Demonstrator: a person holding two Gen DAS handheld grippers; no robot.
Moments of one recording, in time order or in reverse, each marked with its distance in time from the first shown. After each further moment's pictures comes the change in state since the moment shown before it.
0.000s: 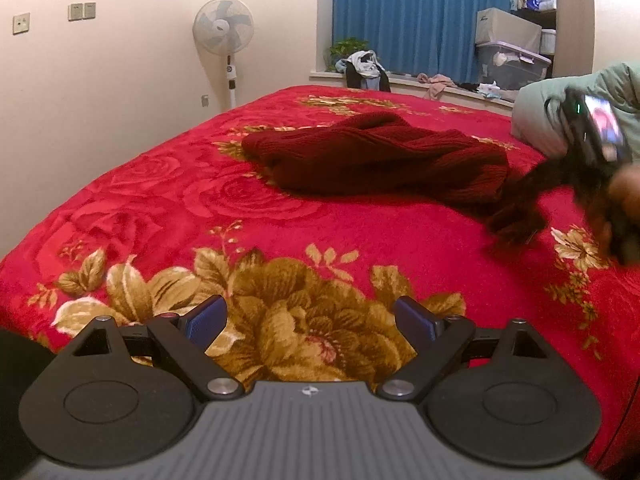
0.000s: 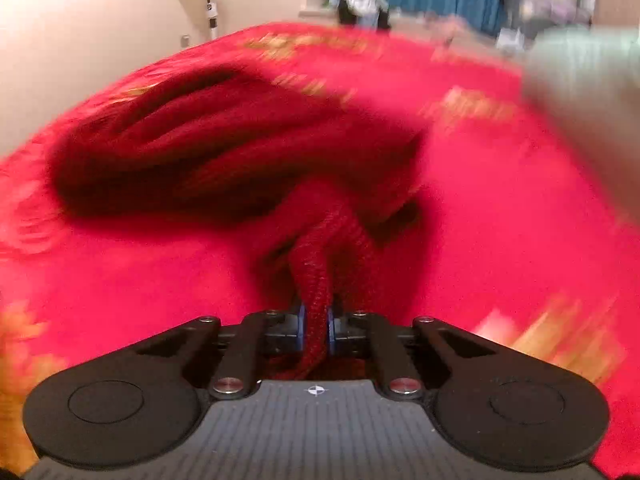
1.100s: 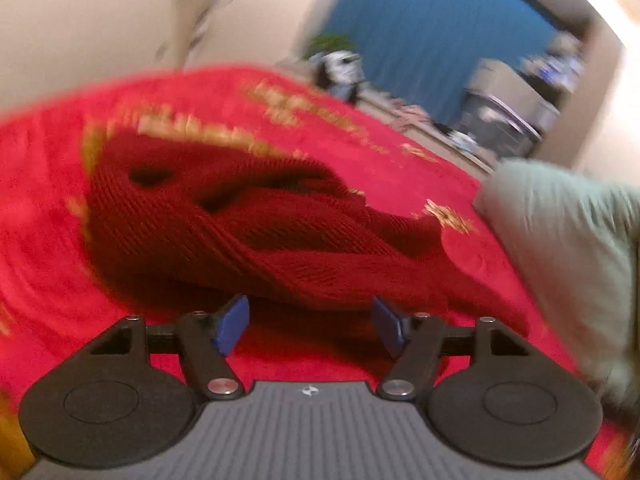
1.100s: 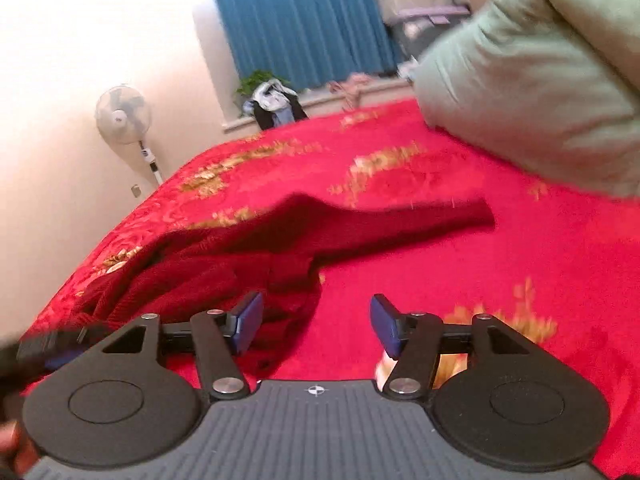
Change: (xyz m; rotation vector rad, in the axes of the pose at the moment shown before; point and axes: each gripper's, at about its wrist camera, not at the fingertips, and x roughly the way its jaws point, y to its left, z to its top) left arm 0.206 -0.087 0.155 -0.371 0.092 -0.243; right arm -0.093 -0.083 -0.030 0.478 -0.244 0.040
